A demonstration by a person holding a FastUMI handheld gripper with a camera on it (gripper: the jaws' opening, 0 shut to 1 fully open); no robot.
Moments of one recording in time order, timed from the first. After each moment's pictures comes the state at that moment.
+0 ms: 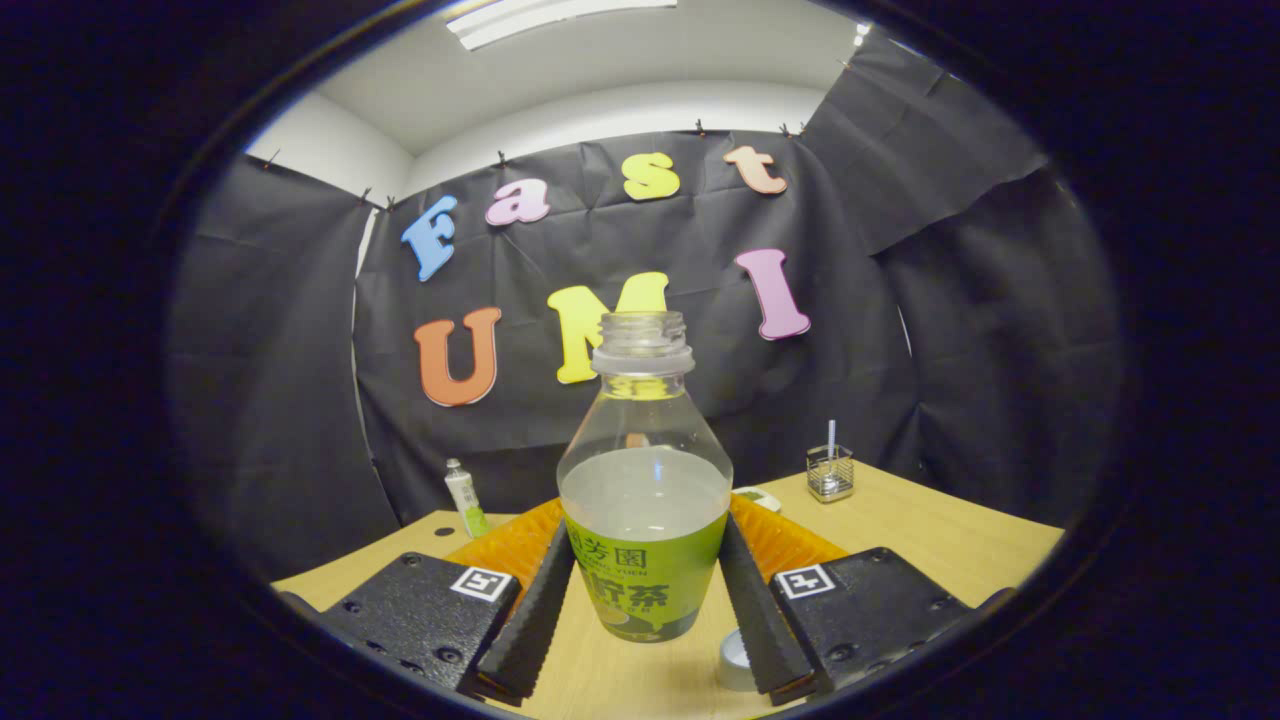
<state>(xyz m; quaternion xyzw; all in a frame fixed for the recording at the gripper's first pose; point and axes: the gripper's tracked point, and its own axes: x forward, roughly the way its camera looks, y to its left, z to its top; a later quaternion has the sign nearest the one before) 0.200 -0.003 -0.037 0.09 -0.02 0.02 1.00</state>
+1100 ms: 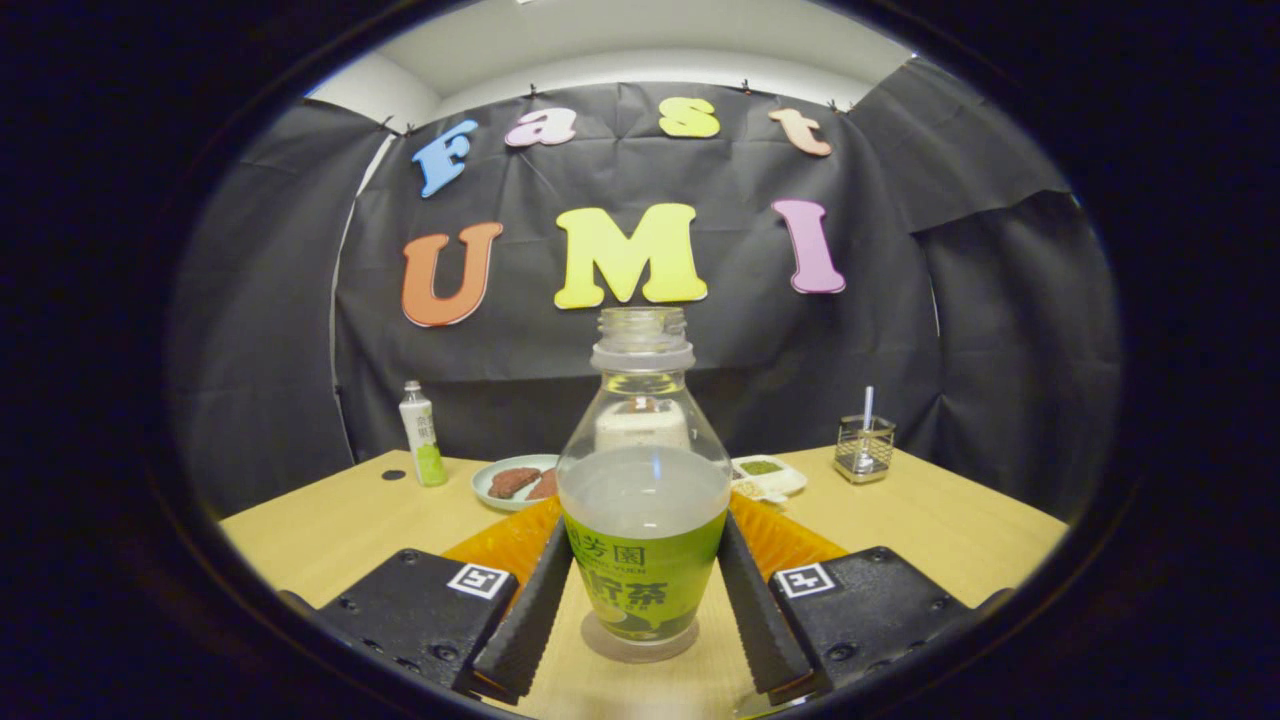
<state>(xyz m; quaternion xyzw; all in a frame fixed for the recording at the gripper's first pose) 0.320 0.030 -0.103 0.05 0.04 0.03 1.00</state>
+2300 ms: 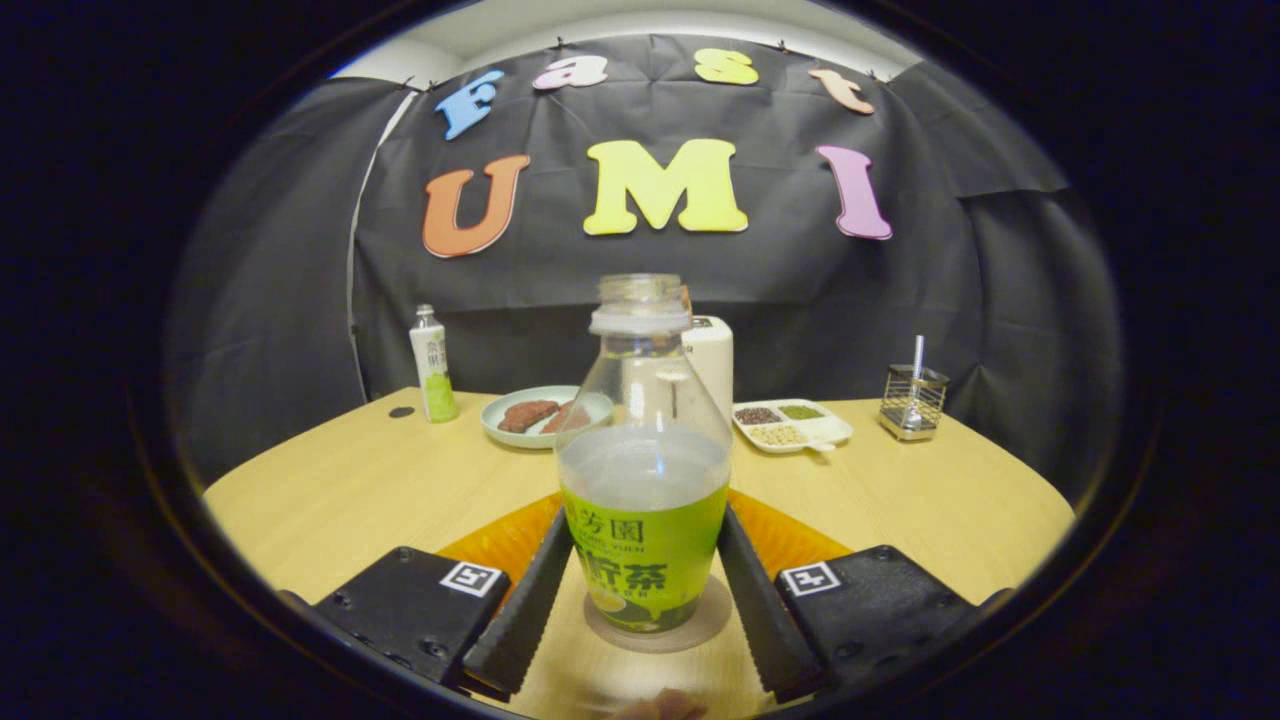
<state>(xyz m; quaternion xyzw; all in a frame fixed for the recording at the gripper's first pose) 0.347 0.046 -0.164 0.00 0.13 0.06 0.99</state>
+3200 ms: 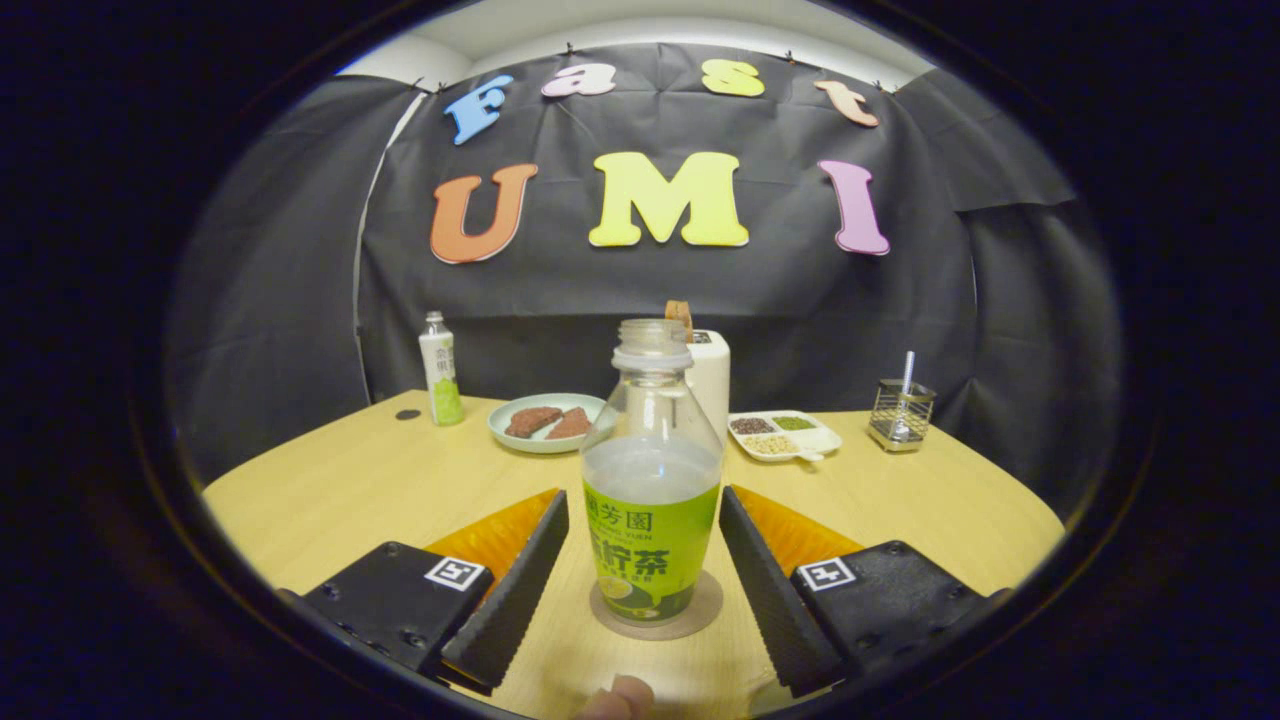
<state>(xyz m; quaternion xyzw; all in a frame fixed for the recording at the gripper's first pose) 0.318 0.049 -0.136 0.01 0.10 0.06 0.99</state>
